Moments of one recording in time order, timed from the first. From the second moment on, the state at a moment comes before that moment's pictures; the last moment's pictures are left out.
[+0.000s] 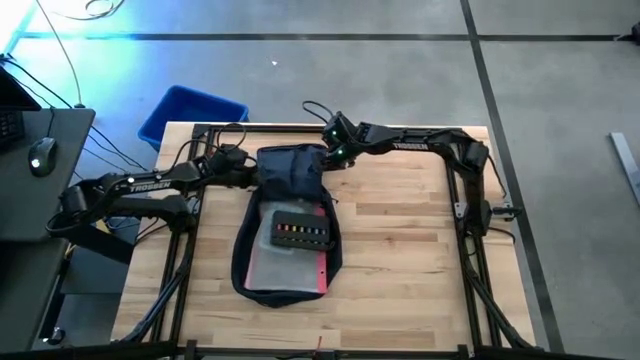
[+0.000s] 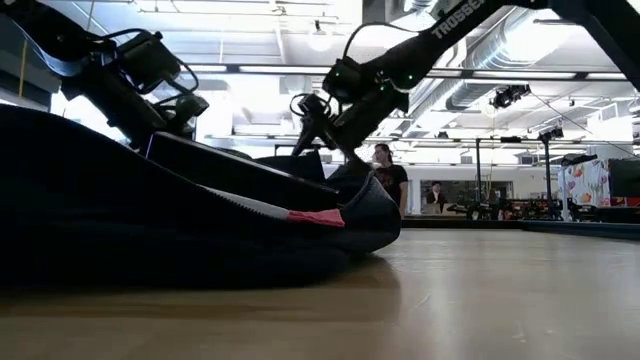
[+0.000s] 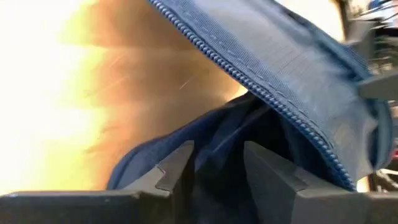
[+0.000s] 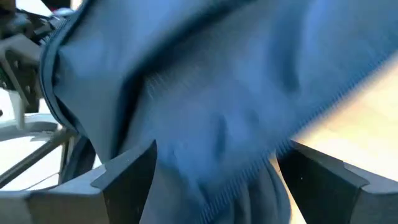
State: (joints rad) left arm 0.55 1.01 0.38 -0.10 0.09 -0.97; right arm -0.45 2.03 1.46 -0.29 -0.43 0.81
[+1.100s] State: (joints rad) left arm 0.30 0.88 0.39 -0.07 0.79 -0.60; right arm -0.16 1.94 1.46 -0.50 -0.85 0.25
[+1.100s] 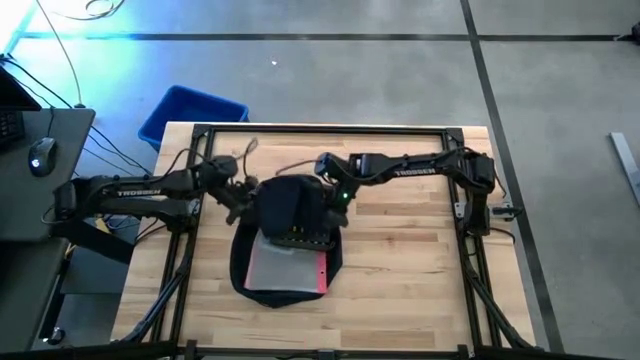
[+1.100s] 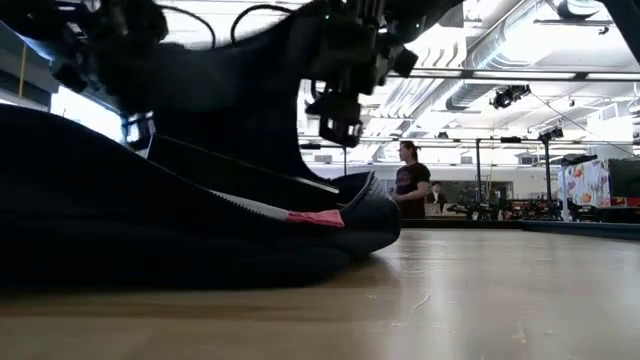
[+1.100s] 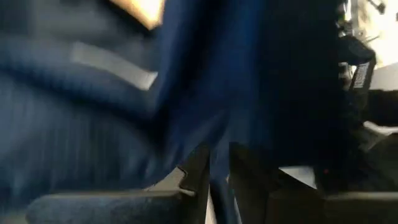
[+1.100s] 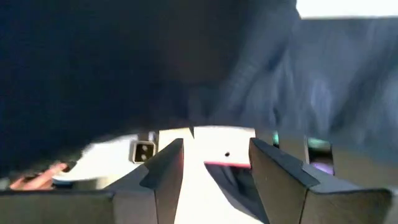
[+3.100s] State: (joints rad) left arm -0.37 0.87 0.39 -0.16 0.28 -0.96; right arm 0.30 2.10 1.46 -0.57 -0.17 -0.13
